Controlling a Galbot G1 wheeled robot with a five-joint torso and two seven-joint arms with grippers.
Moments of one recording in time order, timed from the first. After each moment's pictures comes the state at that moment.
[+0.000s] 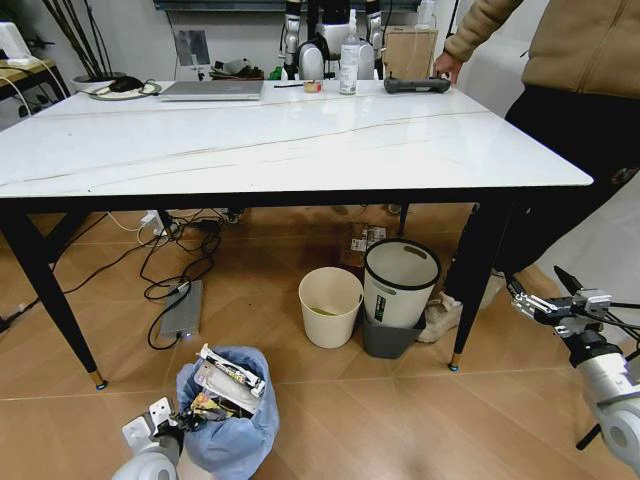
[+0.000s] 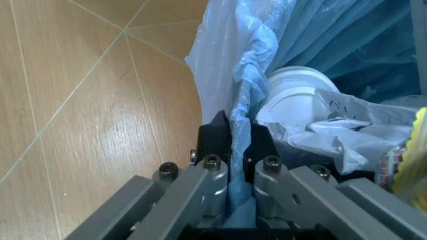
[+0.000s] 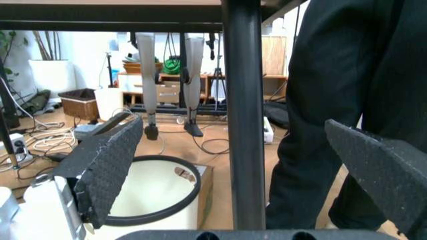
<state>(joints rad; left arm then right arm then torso) 1.56 -1.26 -0.58 -1.74 -0.85 0.36 -0.39 -1.63 0.90 0.87 1.96 0.73 0.15 -0.13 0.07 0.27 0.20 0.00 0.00</state>
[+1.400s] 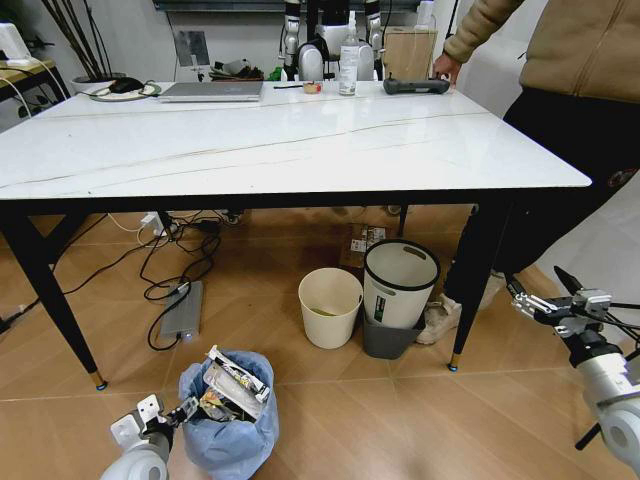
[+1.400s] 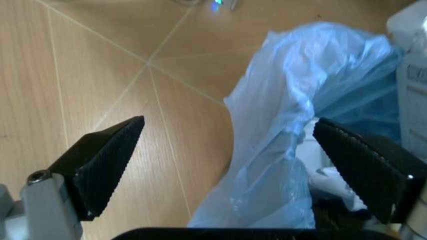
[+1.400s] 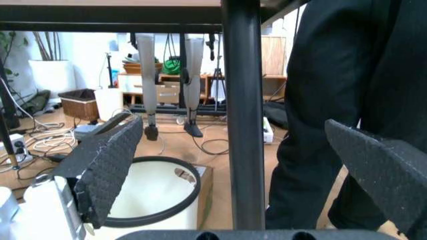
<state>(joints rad) 1.56 -1.24 -0.62 -1.75 -0.86 0.33 -0.39 -1.63 0.90 0.87 1.96 0.73 0.15 -0.13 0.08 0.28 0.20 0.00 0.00</state>
